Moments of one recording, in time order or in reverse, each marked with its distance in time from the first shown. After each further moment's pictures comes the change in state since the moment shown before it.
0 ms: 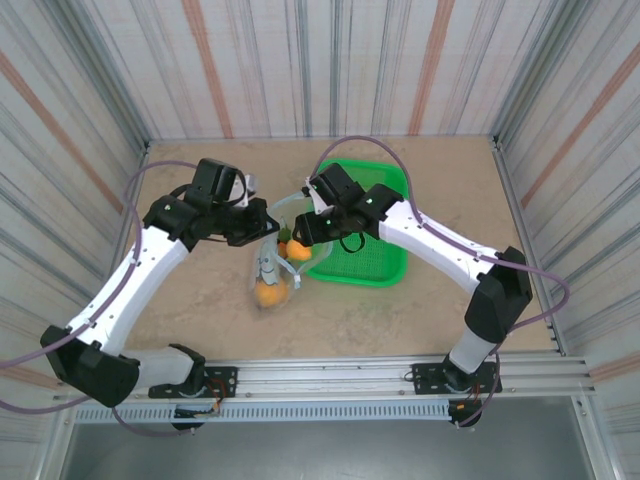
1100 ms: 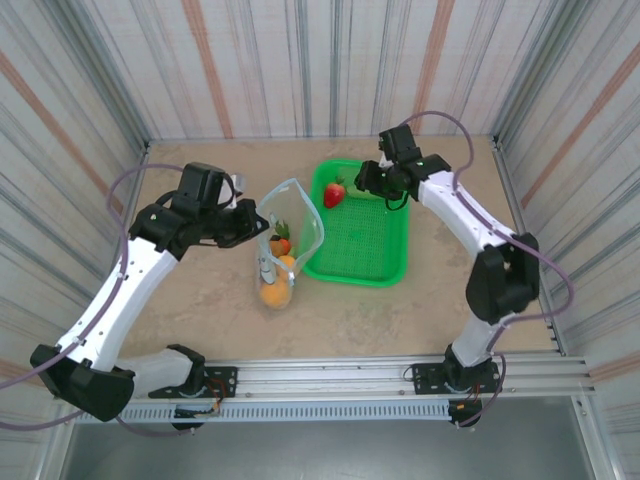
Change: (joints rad) left arm 0.032 -0.074 -0.027 -0.006 -0.052 -0.006; right arm -0.428 0.101 0.018 0.111 0.044 0.132
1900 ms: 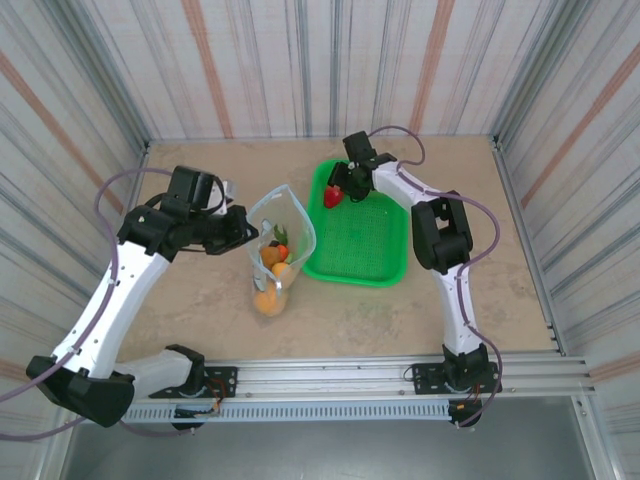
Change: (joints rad) left arm 0.043 -0.030 0.023 -0.134 0.011 0.059; right arm 0.037 0.545 0.351 0.138 -0.010 0.185
